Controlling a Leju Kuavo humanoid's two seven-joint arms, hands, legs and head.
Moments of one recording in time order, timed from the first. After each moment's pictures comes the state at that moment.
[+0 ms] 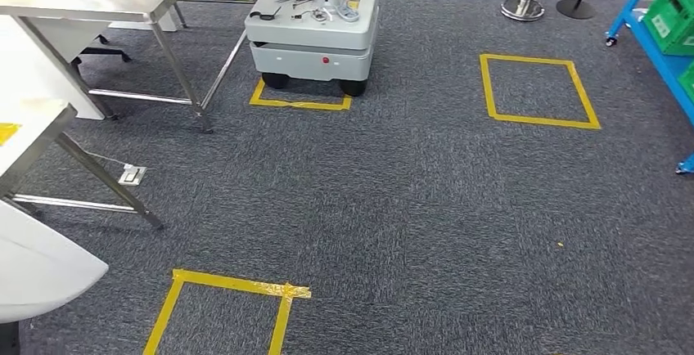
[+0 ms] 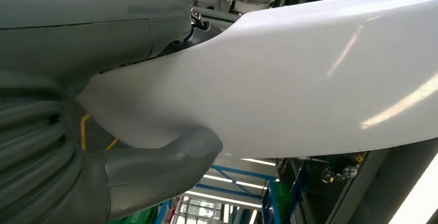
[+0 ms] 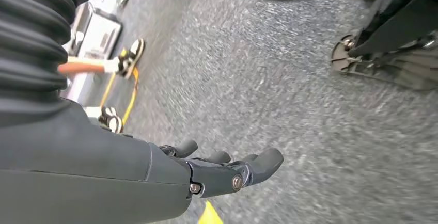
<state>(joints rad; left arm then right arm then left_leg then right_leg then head) 0.25 0.07 0.37 -1.81 0.66 -0.68 -0.44 -0.03 0.13 -0.87 -0.18 1.08 0.10 0.01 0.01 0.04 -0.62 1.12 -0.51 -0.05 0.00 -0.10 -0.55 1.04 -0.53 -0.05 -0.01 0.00</state>
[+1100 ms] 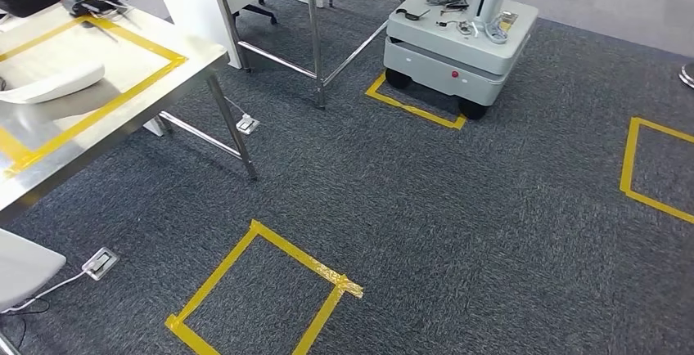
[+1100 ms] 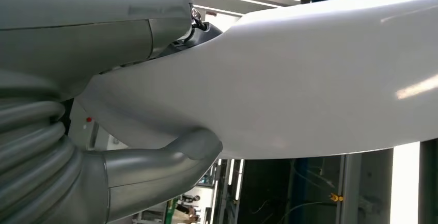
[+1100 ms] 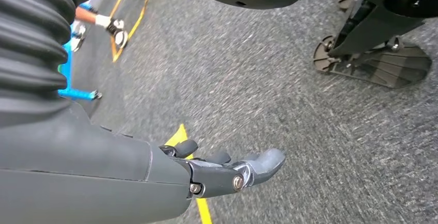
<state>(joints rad) 0.21 0.00 0.49 -1.87 0.66 -0.70 -0.41 -0.03 0.14 -0.86 -0.18 1.05 0.09 0.00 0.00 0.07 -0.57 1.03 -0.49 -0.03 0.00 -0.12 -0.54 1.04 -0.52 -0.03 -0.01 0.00</state>
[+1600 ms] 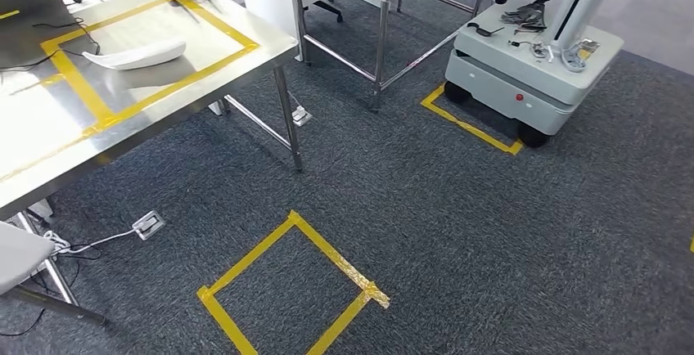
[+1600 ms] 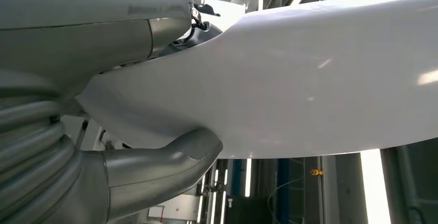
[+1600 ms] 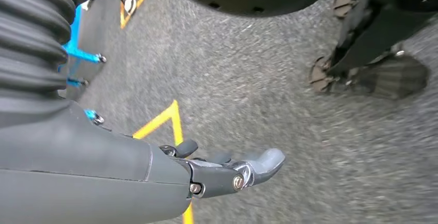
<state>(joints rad) 0.18 0.02 0.45 -1.88 0.65 -0.62 -0.46 -0.03 0.13 -0.87 -0.18 1.03 0.10 -0.01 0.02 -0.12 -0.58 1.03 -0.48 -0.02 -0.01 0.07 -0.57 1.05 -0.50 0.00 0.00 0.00</state>
